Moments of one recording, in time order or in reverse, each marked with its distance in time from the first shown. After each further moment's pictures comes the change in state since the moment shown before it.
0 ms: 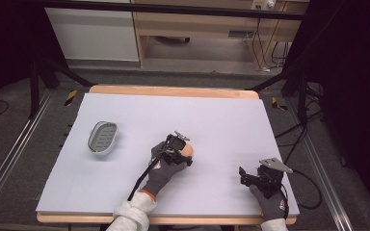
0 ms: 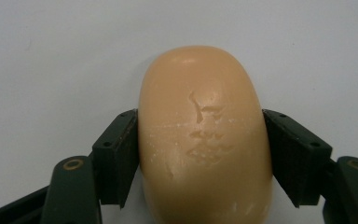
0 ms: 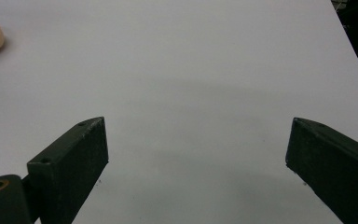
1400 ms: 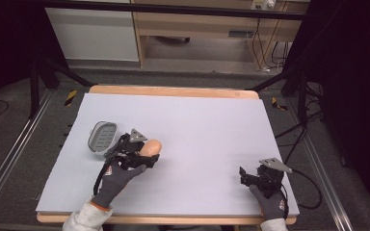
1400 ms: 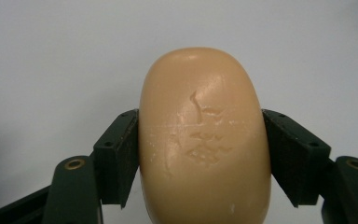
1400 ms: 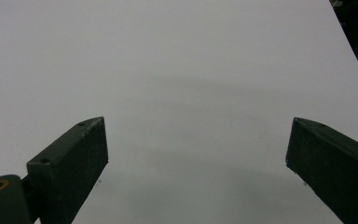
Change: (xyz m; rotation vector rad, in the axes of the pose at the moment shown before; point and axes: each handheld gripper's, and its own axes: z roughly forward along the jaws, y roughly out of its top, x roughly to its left) left arm 0.068 -0.052 -0.113 -0.155 -0.011 -0.010; right arm 0.000 -0.001 0.001 0.008 -0.011 0.004
